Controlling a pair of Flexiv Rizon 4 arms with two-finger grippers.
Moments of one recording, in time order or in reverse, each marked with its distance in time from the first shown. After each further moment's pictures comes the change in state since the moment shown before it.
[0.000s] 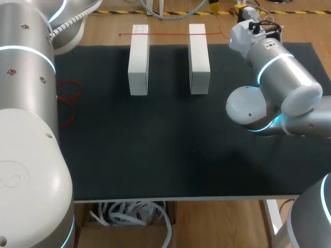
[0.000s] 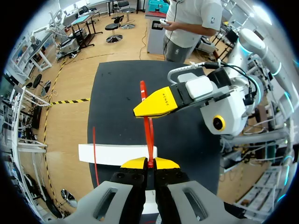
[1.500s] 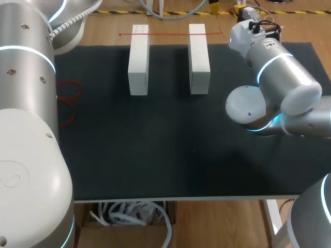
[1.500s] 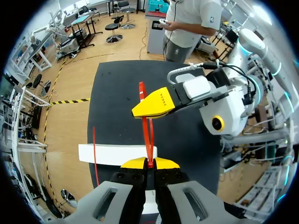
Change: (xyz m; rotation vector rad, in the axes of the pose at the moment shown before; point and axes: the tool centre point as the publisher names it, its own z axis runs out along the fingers) left arm 0.000 0.000 0.000 0.000 0.000 0.000; right arm 0.003 0.000 0.002 0.000 0.006 0.022
